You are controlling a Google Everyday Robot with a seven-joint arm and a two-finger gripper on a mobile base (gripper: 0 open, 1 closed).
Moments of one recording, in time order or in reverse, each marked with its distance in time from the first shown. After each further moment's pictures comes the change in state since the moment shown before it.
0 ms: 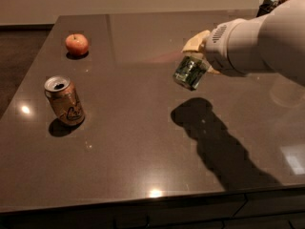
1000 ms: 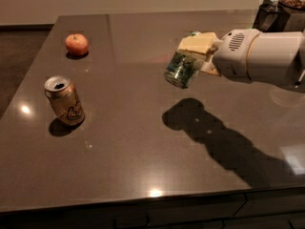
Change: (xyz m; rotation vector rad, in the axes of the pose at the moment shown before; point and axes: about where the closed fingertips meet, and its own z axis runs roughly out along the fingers) arm -0.009 -0.020 -0.002 0.370 -0.103 -0.010
